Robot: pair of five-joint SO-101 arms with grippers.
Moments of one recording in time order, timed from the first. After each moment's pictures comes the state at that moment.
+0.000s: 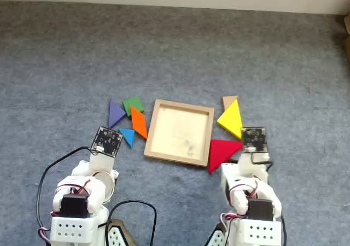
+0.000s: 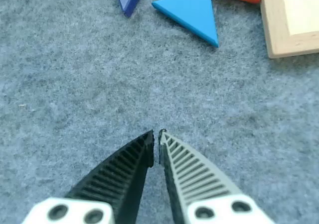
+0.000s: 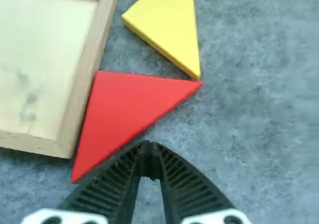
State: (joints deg) left arm -4.1 -102.4 96.0 75.5 -10.5; right arm 1.9 -99.0 94.0 61.1 7.2
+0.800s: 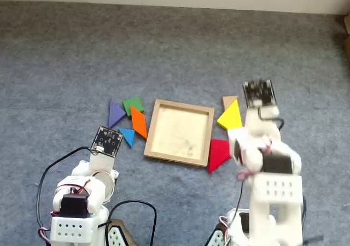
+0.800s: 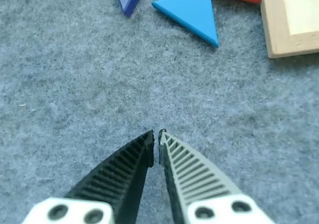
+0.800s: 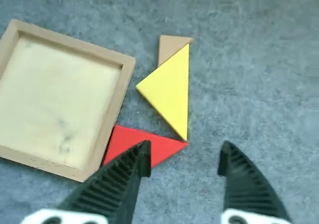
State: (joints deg) left arm -4.1 -102.4 96.0 75.5 -10.5; right arm -3.0 -49.5 50.1 62.3 13.7
